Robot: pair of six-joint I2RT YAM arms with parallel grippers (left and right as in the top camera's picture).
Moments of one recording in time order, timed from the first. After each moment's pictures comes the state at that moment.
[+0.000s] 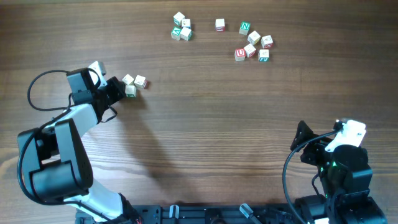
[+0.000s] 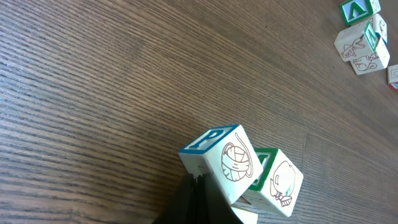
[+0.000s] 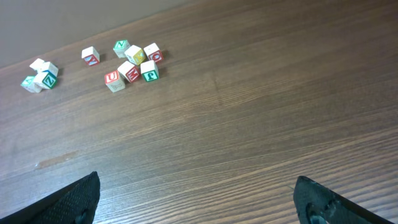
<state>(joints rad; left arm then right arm) 0.26 1.81 0.81 0.12 0.42 -0.34 0.17 0.39 0.65 -0.83 0.24 0.38</state>
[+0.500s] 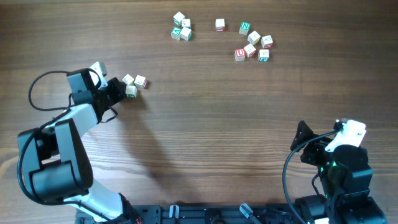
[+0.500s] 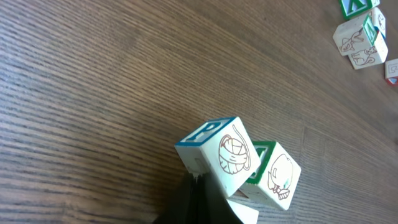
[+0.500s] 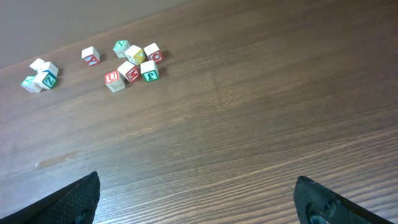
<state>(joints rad) 0.26 1.81 0.81 0.10 0.44 -0.34 0.17 0.39 0.65 -0.83 0.24 0.38</state>
